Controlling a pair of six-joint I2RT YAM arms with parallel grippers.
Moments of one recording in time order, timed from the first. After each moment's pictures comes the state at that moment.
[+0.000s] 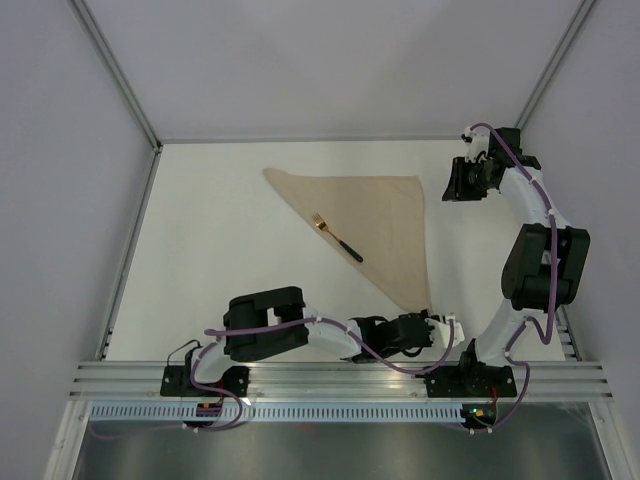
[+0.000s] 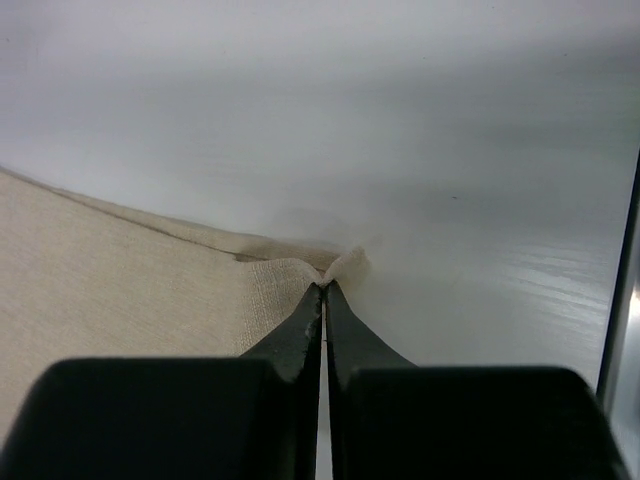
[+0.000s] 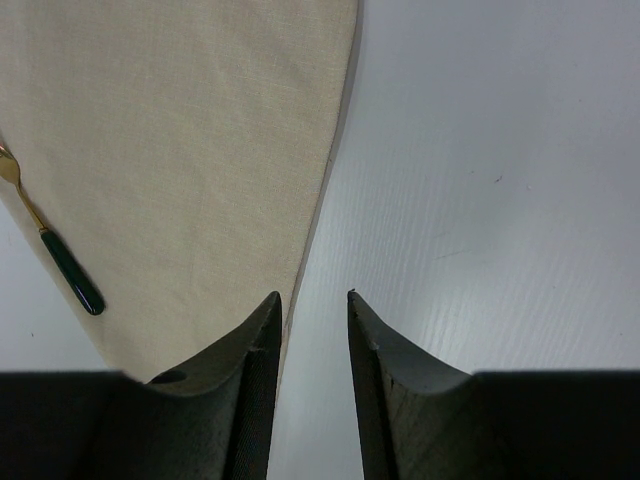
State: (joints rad) left arm -1.44 2.14 1.19 0.50 -0.32 0.32; right arm -0.14 1.81 1.51 -0.69 -0.39 -0.07
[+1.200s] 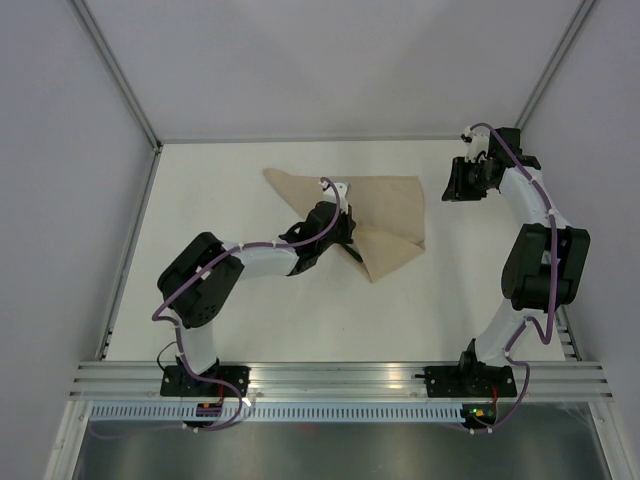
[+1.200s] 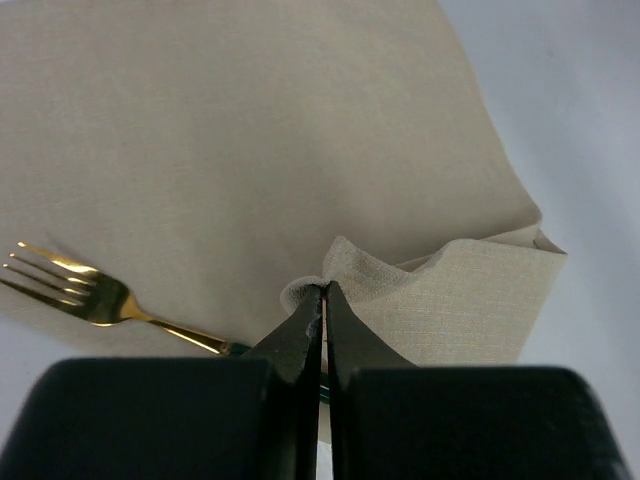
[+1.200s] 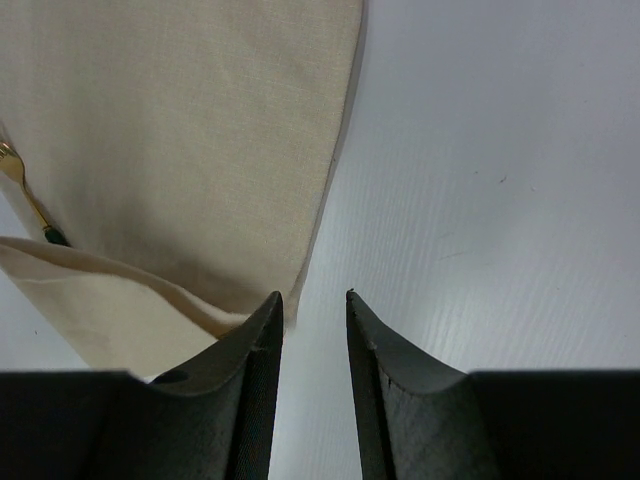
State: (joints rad) left arm -0.81 1.86 1.04 0.42 -0.20 -0.38; right arm -0.14 1.81 1.51 -0.69 -0.40 -0.07
